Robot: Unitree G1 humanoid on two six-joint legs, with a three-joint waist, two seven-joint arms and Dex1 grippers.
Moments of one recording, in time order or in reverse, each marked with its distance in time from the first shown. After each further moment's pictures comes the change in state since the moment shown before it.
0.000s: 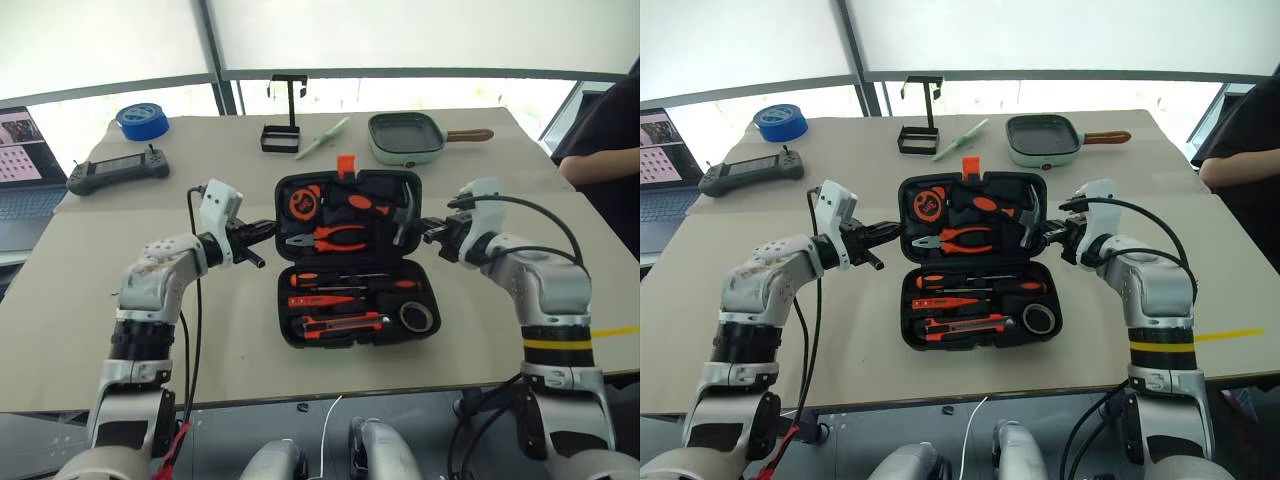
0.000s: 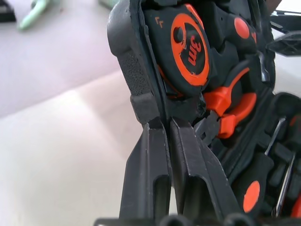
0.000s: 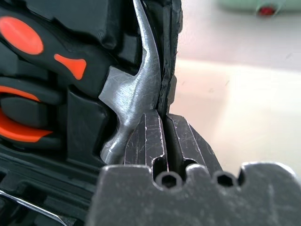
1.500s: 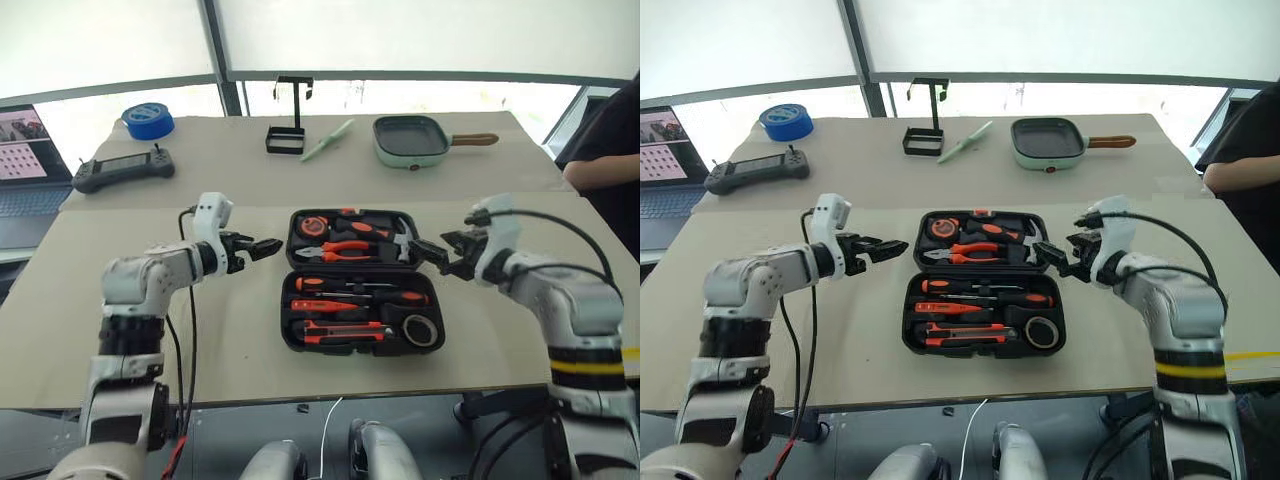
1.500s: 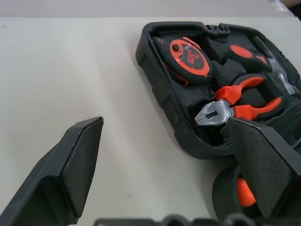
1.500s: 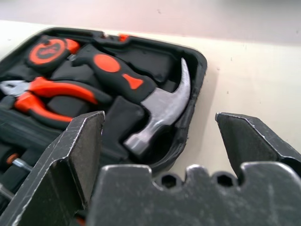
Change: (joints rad) left arm -0.168 0.017 0.009 0.167 -0.158 0.460 0.206; right arm -0.064 -0.098 0.013 0.071 0.162 0.236 -0.038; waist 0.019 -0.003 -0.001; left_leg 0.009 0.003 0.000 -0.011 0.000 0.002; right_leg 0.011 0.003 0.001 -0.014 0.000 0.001
